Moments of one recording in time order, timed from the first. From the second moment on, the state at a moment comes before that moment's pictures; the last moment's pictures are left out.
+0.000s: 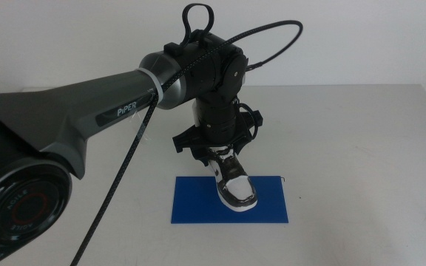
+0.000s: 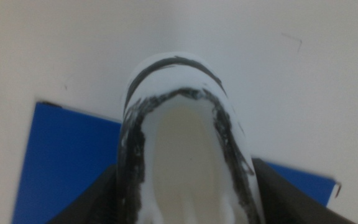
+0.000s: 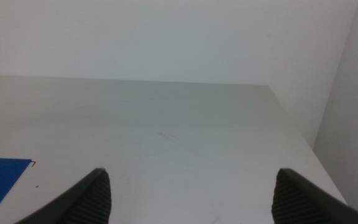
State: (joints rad) left arm -0.65 2.14 -1.84 0.08 1.09 -0.99; right arm -0.03 -0.01 0.03 0.04 0.17 -0.06
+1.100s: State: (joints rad) left arm -0.65 2.14 -1.84 0.08 1.15 0.18; right arm -0.03 -0.01 0.03 0.04 0.17 -0.06
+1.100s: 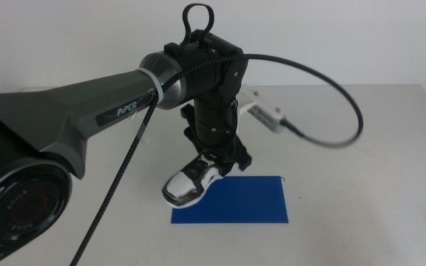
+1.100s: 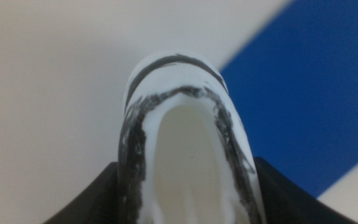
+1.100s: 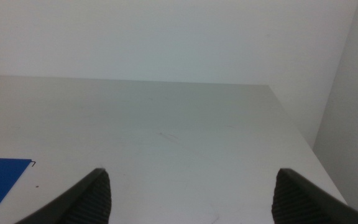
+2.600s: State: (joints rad) left arm -0.65 2.21 -1.84 -0.25 1.14 1.06; right arm -0.03 -0.01 0.03 0.04 0.17 -0.06
